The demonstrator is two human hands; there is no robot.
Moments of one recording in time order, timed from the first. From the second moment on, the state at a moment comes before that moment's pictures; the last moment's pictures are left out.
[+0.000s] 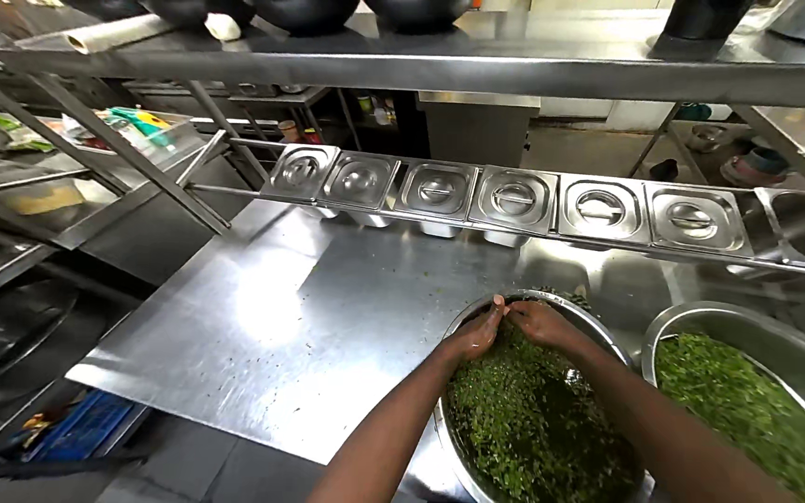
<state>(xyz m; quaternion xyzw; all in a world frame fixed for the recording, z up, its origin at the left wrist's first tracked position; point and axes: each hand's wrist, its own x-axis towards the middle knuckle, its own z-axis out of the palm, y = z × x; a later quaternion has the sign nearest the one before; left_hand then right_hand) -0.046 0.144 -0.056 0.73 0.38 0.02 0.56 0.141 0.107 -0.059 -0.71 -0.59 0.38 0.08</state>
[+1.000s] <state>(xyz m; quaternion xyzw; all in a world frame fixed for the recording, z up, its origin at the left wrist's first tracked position) -0.055 0.111 -0.079 0.67 0.43 0.01 0.60 0.156 0.093 -0.063 -0.67 -0.62 0.41 0.05</state>
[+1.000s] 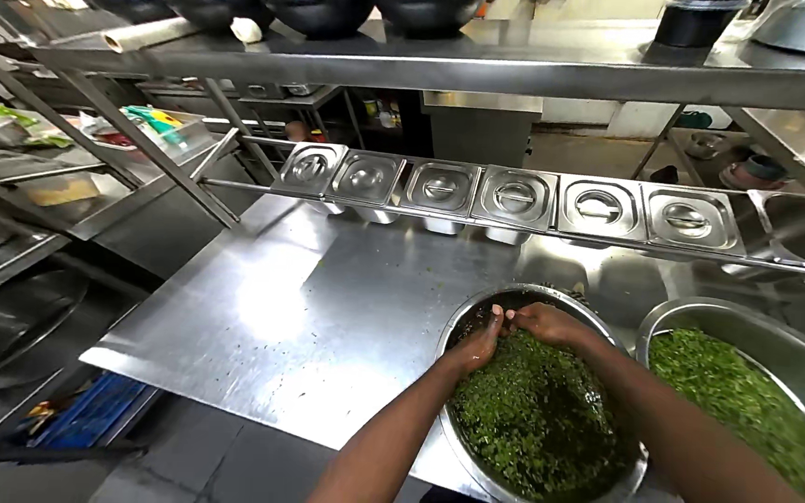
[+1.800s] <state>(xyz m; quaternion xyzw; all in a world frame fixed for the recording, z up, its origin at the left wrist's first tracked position) -0.058 0.090 -0.071 0.66 0.42 -0.03 0.63 0.169 0.072 -0.068 -0.68 -0.61 0.42 0.03</state>
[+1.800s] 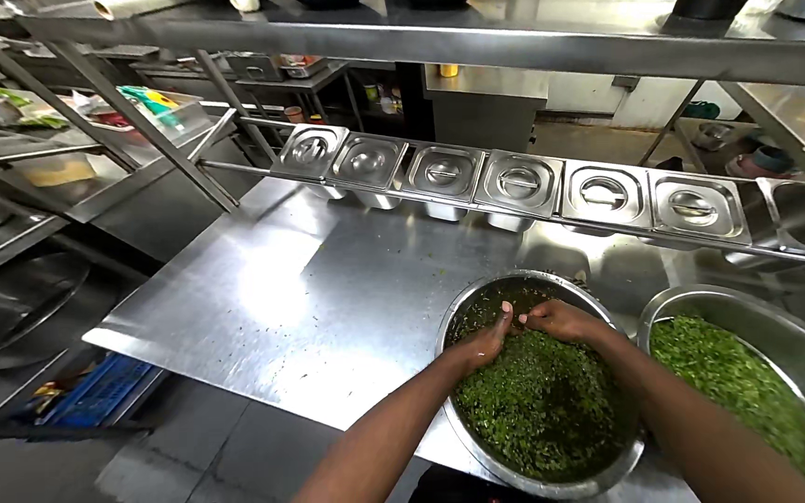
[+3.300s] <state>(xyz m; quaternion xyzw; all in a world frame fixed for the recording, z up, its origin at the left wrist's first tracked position) -0.063 0.051 -0.070 0.64 0.37 -0.09 0.67 0.175 -0.001 -0.063 -0.70 -0.54 0.47 0.02</state>
